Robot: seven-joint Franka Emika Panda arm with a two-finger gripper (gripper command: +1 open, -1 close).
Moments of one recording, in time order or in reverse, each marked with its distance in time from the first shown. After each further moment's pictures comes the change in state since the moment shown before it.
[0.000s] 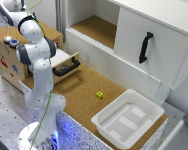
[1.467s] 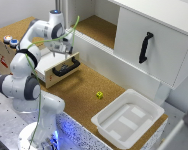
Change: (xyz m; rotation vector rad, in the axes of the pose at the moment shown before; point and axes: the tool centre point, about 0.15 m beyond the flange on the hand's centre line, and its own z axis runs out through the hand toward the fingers) arm -0.279 0.274 0.097 0.011 0.114 0.600
